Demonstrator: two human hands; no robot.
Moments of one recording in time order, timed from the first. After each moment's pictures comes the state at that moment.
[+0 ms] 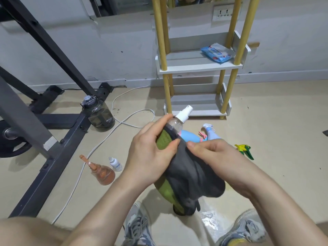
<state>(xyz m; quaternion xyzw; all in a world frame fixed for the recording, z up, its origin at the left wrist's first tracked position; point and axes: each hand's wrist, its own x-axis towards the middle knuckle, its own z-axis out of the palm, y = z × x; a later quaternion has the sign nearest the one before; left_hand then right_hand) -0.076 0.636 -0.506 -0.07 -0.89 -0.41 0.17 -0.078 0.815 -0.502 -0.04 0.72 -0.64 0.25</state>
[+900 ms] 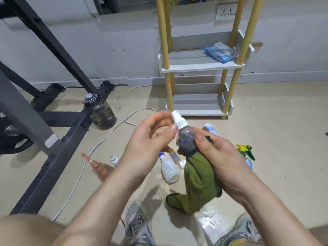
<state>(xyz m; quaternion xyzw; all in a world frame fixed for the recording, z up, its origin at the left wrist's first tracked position) -0.073 0.635 -0.482 0.01 -0.70 -0.72 0.00 -0.077 0.805 -0.523 -0.06 0.61 -0.77 0.14</state>
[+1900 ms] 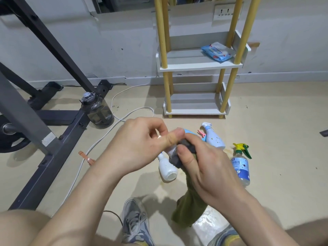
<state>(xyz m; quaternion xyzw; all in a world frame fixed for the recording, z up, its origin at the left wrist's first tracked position) -0.073 0.623 -0.460 -0.05 -0.93 -0.37 -0.01 -0.054 0.793 -0.515 -0.20 0.88 -0.42 -0.06</state>
